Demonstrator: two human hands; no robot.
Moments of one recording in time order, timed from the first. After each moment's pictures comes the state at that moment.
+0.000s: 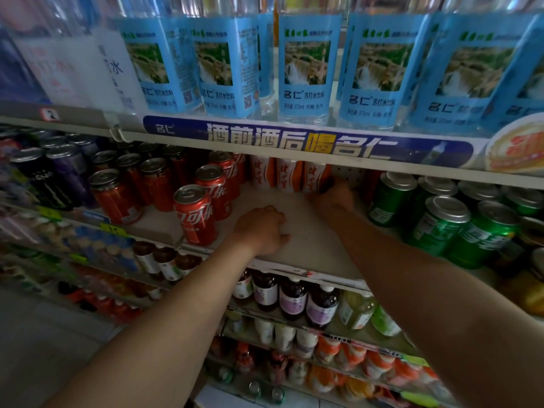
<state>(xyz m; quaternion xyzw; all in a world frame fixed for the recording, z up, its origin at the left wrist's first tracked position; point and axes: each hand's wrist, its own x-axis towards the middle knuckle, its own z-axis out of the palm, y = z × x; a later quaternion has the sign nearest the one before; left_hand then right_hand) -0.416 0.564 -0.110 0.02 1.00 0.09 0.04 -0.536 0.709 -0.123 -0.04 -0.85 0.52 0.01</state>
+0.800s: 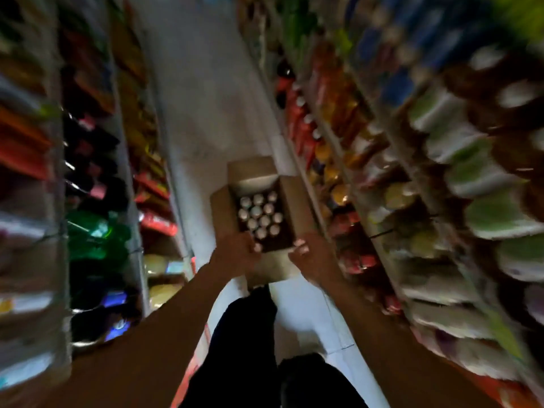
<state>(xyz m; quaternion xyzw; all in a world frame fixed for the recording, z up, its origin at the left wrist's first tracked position) -0.005 0.408 -0.423 -0.55 0.75 0.35 0.10 -0.185 0.482 -0.450 0.44 -0.76 0.27 -0.39</state>
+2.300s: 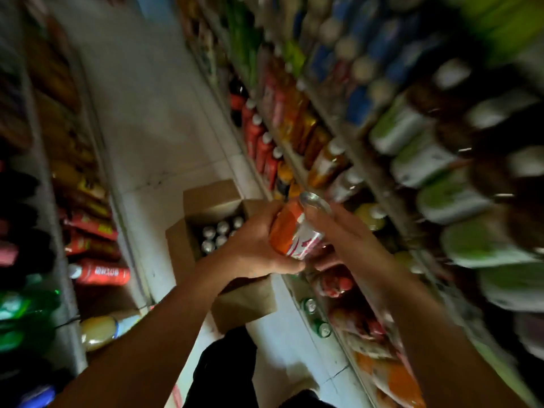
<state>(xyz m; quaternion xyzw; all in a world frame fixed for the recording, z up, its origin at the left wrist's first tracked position) -0.106 0.332 -0.389 -0.35 0.69 0.63 -0.08 -0.265 0.417 -0.332 0.32 -0.68 0.37 -0.54</state>
